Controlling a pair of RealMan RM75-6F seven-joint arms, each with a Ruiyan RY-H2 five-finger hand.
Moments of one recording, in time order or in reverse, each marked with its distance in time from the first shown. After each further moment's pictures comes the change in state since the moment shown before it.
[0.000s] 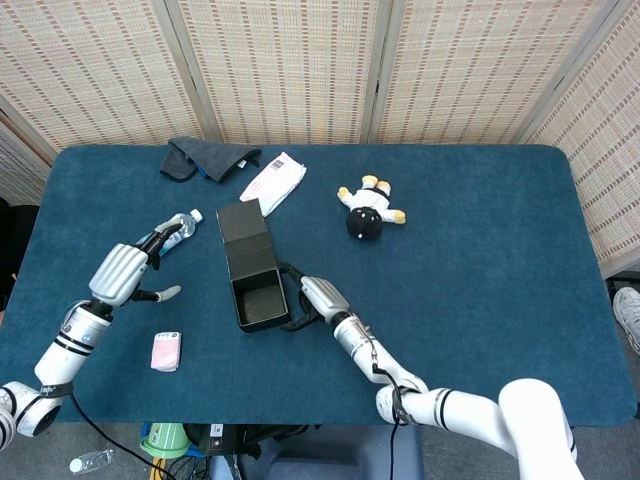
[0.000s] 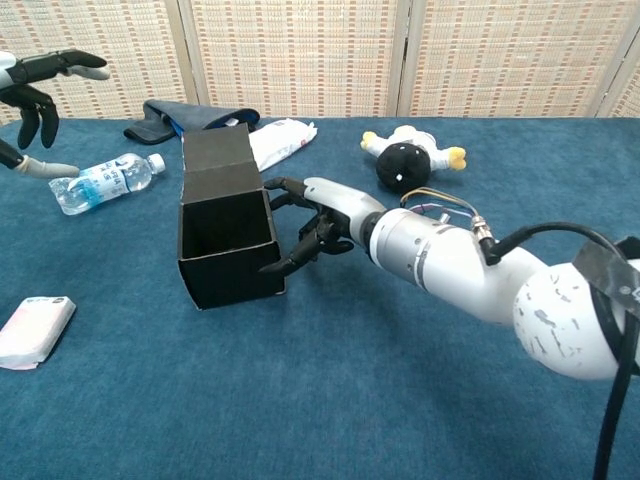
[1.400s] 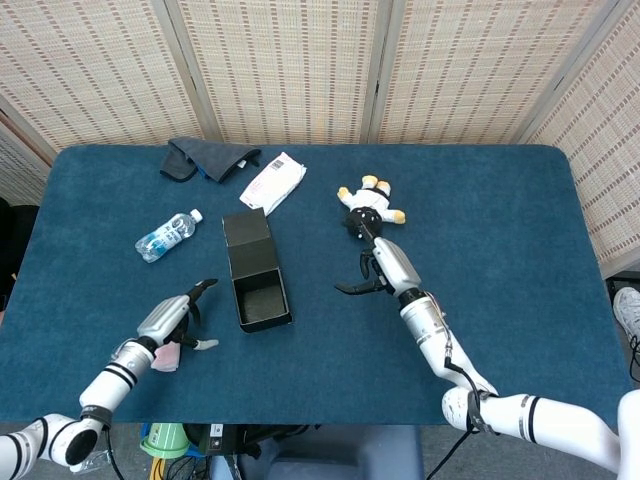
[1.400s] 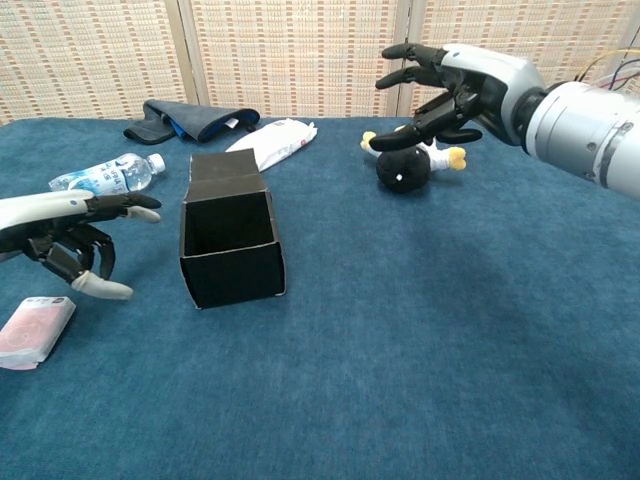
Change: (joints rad) left arm 0.013 0.013 -0.038 -0.426 -0.296 -0.431 0.141; right arm -0.199 0.404 0.046 -0.475 0.053 0.227 -0.052
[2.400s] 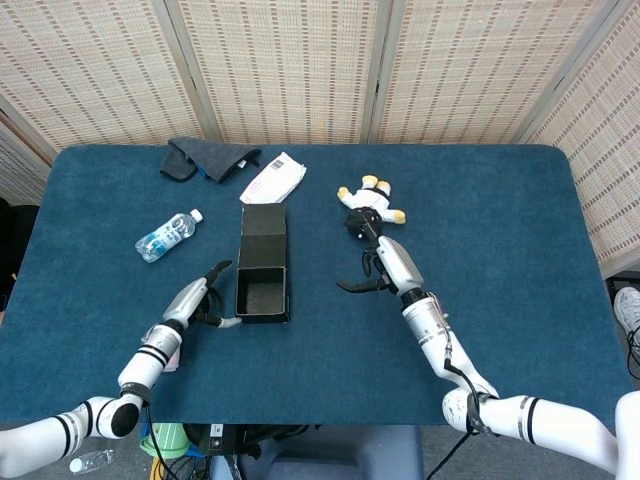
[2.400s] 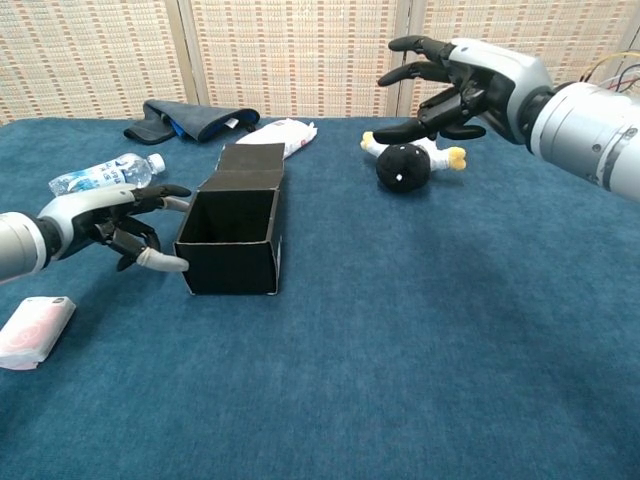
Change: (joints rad) left arm -0.033 -0.177 -0.154 0.161 -0.149 -0.105 -0.028; right arm -0.010 -0.012 -0.008 0.024 -0.043 0.034 0.060
